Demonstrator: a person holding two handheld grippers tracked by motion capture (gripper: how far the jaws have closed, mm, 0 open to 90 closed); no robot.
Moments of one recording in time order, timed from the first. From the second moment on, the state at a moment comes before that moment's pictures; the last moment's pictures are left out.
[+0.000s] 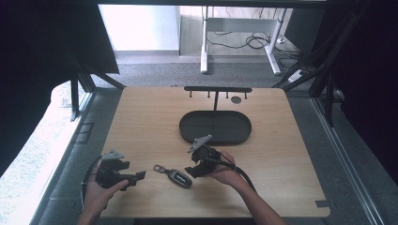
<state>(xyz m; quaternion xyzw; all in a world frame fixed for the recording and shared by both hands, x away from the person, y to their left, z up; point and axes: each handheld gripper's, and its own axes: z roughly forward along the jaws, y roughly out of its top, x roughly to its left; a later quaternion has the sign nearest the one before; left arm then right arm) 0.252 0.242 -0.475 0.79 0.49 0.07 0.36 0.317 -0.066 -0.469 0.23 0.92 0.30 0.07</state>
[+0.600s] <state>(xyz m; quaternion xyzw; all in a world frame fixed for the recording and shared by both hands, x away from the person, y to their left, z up) 0.252 0.244 -0.474 0.79 0.49 0.08 0.37 0.317 -0.033 -0.475 0.20 0.93 0.28 0.06</state>
